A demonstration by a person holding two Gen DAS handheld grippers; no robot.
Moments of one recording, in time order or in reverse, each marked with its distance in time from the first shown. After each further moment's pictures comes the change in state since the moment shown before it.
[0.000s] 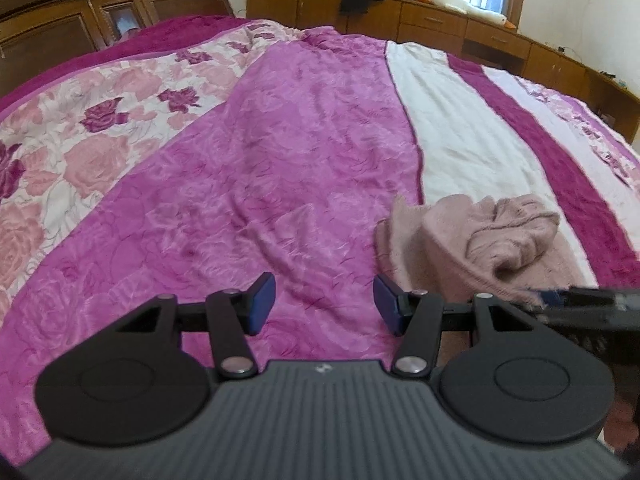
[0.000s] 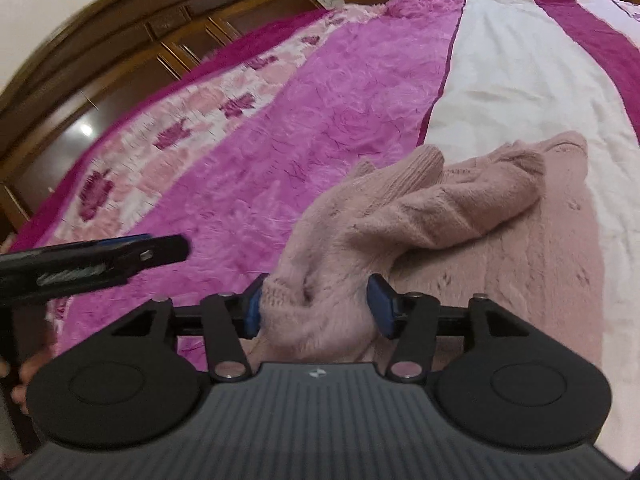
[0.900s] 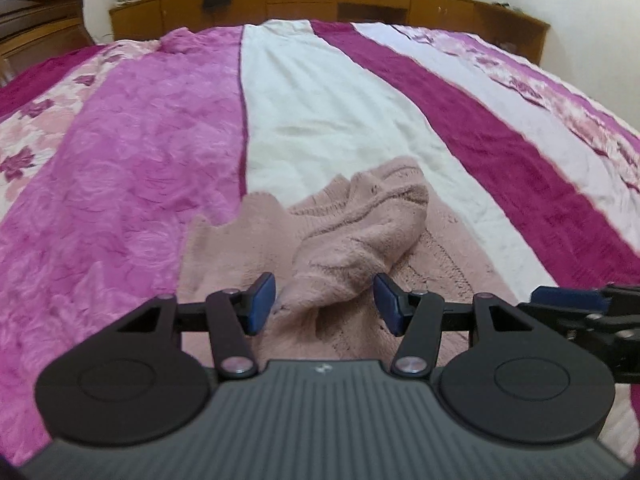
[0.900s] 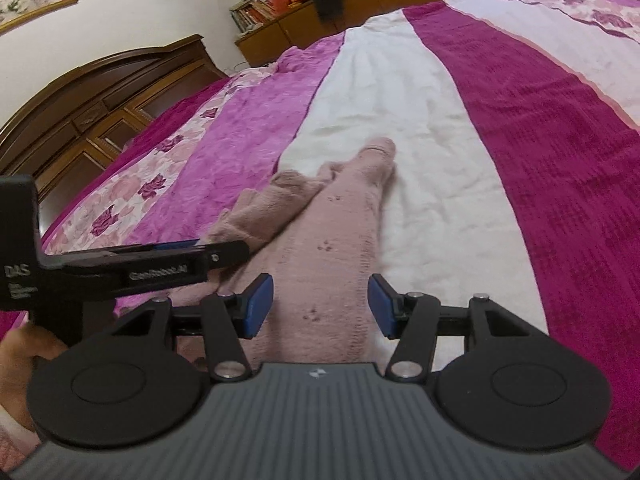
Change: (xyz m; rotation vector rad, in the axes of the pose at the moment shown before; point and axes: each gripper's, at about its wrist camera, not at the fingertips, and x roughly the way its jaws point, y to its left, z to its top) left arm 0.085 -0.134 0.006 0.293 0.048 -0.233; right arm -0.080 -0.111 -0.037 0.256 -0.171 -0.175
